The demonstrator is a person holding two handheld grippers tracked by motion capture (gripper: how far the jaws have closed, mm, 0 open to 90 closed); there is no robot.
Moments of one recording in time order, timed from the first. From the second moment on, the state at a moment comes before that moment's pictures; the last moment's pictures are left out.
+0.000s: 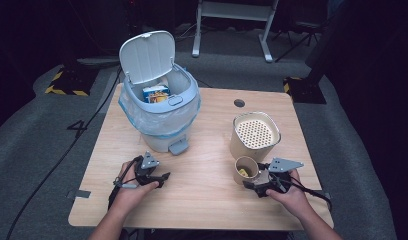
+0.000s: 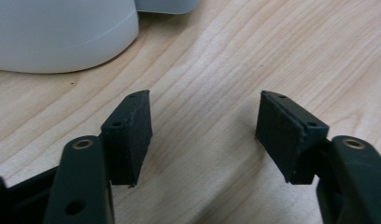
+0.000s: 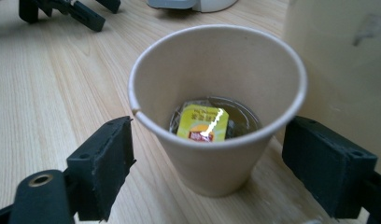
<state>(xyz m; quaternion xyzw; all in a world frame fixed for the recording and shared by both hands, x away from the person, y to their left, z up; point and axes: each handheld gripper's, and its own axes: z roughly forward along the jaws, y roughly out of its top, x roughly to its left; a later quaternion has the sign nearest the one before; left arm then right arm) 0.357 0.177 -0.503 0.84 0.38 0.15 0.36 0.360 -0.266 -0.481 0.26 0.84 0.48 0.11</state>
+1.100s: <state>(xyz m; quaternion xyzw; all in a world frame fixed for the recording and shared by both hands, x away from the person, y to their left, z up) 0.358 0.175 -0.503 0.84 0.39 0.15 0.35 0.366 -0.263 -0.477 0.23 0.82 0.52 0.10</state>
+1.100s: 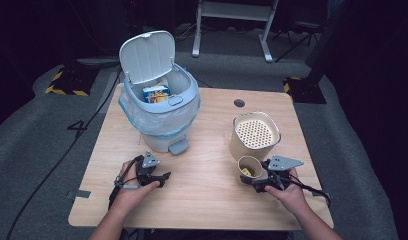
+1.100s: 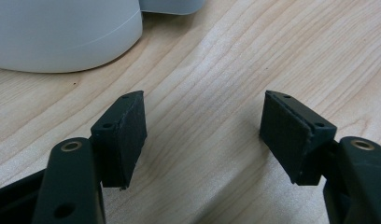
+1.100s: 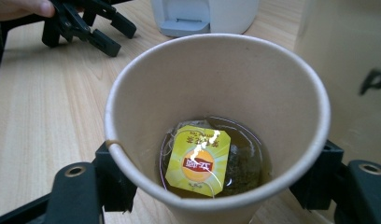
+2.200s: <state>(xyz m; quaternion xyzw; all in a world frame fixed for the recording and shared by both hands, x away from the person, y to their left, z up) 0.358 0.175 -0.503 0.84 0.39 0.15 0.35 0.366 -0.273 -0.381 0.19 0.83 0.51 0.11</state>
